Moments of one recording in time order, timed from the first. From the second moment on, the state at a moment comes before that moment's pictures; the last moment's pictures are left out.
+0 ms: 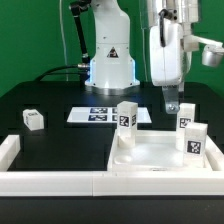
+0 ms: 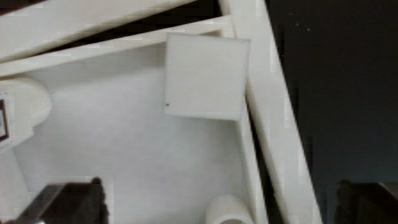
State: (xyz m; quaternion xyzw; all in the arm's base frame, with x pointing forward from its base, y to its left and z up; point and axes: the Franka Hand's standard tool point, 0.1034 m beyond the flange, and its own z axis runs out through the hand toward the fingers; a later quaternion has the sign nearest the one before) arm 0.615 0.072 0.121 -0.59 0.80 0.00 0.09
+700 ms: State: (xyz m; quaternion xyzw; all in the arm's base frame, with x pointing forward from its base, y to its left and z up) arm 0.542 0.008 0.120 -0.73 0.68 -0.02 0.09
